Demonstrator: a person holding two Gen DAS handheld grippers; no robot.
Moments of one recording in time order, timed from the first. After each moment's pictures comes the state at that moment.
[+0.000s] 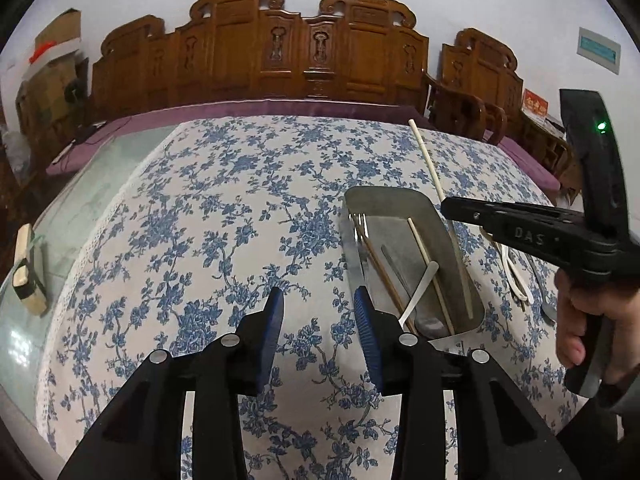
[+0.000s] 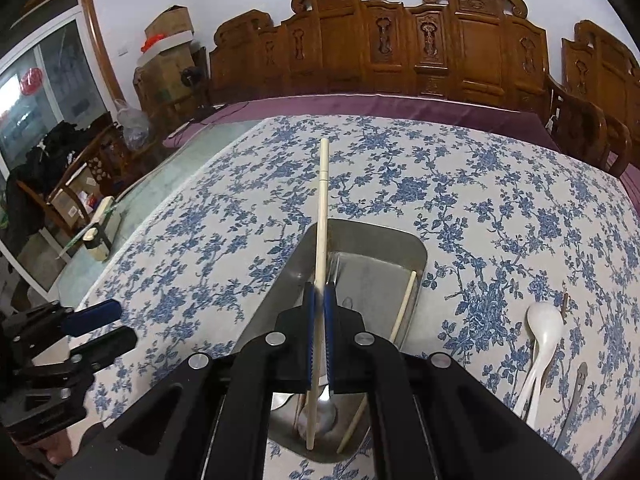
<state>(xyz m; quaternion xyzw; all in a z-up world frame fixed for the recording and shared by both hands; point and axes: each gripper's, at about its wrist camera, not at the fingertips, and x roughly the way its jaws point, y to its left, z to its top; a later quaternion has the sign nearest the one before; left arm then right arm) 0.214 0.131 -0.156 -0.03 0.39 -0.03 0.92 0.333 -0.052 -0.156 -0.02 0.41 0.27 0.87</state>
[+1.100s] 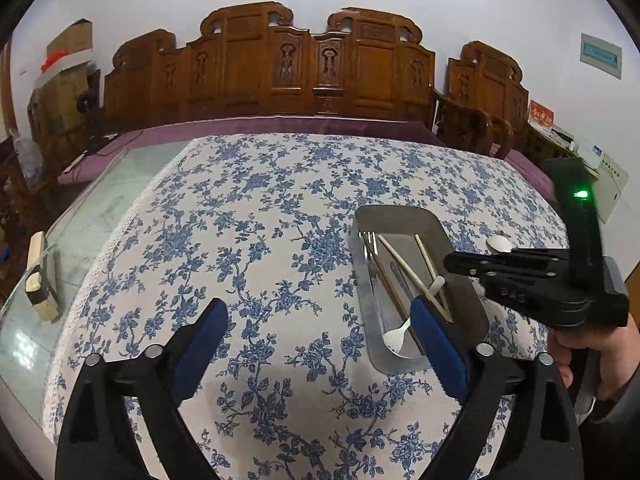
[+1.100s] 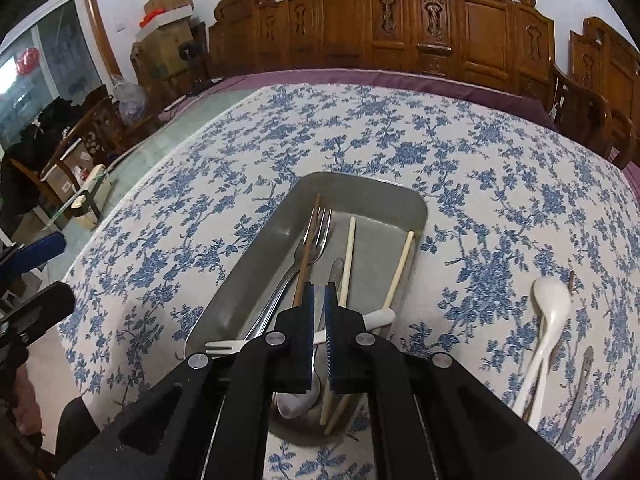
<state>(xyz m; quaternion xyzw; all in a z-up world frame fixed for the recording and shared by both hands) 0.207 0.133 -0.147 -0.02 0.36 -0.01 0.93 0.326 -0.057 -0.184 -0.04 0.44 0.27 0.86</state>
